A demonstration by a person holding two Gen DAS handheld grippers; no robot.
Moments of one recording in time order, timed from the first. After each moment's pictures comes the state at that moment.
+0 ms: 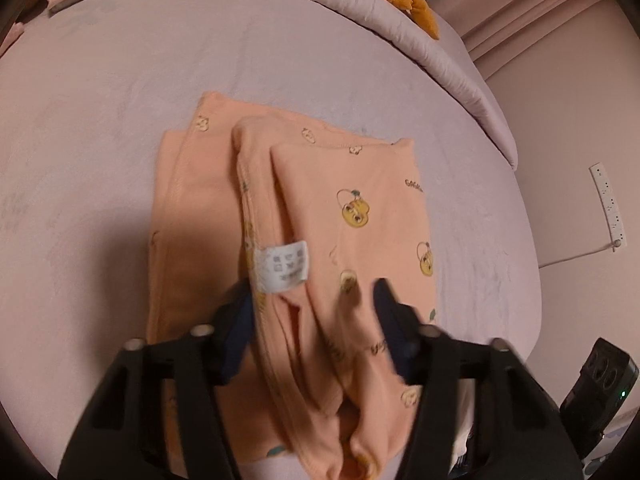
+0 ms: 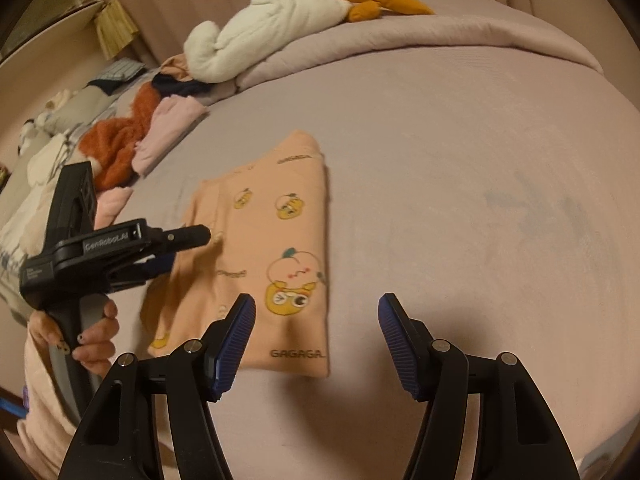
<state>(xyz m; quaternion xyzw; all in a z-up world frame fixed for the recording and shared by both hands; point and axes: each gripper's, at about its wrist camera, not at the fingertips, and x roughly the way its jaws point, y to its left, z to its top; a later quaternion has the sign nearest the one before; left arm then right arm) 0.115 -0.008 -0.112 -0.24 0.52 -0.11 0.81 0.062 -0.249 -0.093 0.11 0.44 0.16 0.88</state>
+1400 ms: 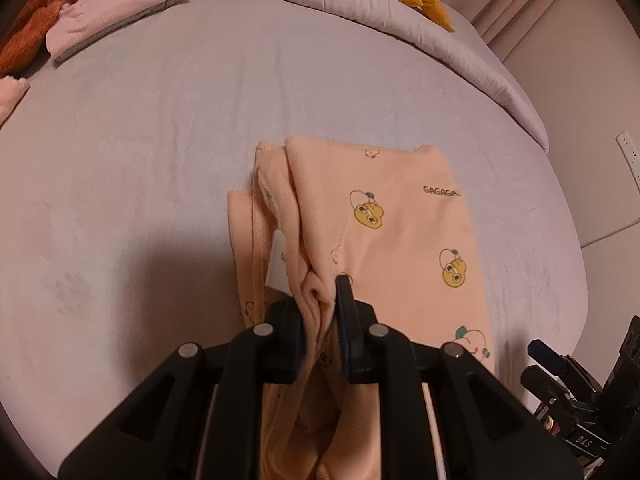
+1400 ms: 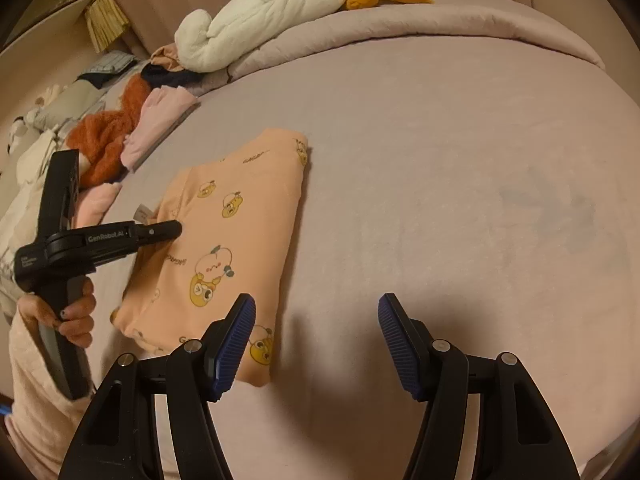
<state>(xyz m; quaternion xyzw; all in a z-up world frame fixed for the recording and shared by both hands) 0.129 0.030 -0.120 -0.16 0.52 -0.08 0.83 0.068 -0.240 -0.103 0.10 0.46 0.15 0.87</state>
